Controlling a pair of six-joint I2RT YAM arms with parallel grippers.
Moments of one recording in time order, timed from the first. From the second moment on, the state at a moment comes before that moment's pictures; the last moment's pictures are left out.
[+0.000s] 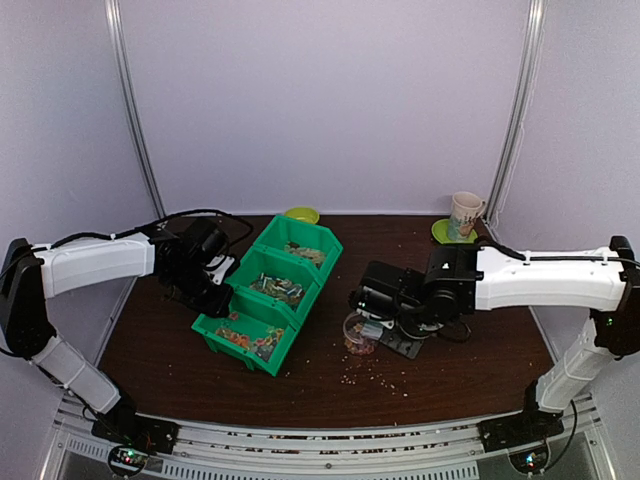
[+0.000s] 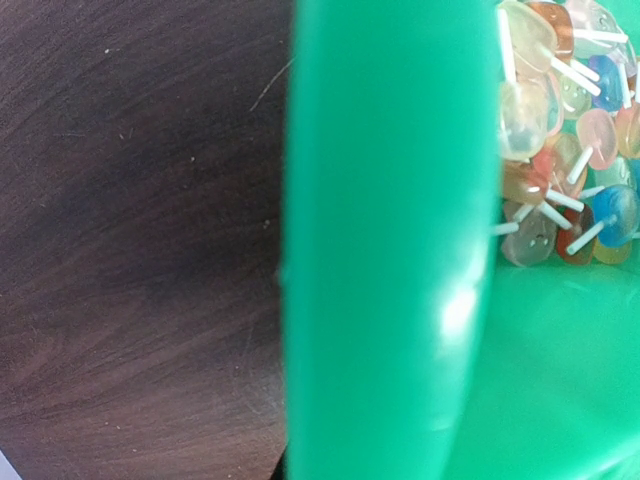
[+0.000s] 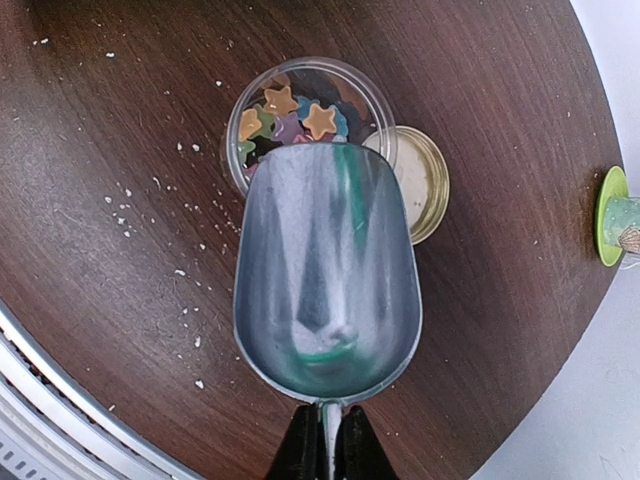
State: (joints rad) left arm -0.59 1.49 1.05 -0.78 0.02 -0.24; right arm 1.18 1.57 1.30 -1.08 0.43 0.16
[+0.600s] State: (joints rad) left arm -0.58 1.52 1.04 -0.74 0.10 -0.24; right arm 1.22 1.57 1.58 -1.12 0.46 0.03
